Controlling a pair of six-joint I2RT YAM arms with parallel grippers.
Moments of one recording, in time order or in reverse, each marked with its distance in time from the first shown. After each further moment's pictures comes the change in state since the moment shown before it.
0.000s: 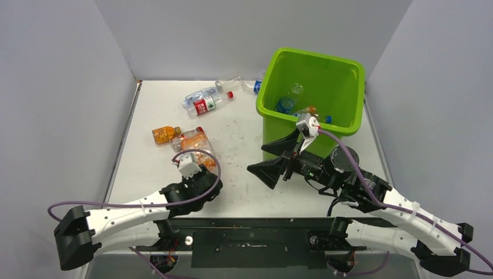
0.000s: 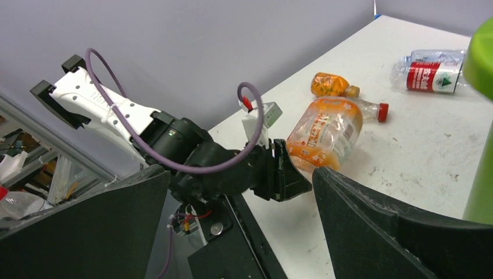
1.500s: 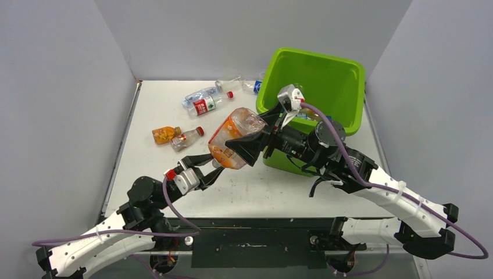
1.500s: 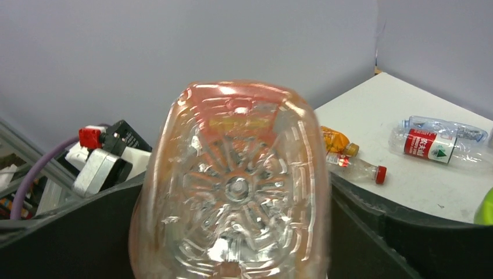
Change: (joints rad) left arm 0.054 -0.518 0.073 0.739 0.850 1.733; right arm 0.008 0.298 0.394 -0.014 0.017 -0.101
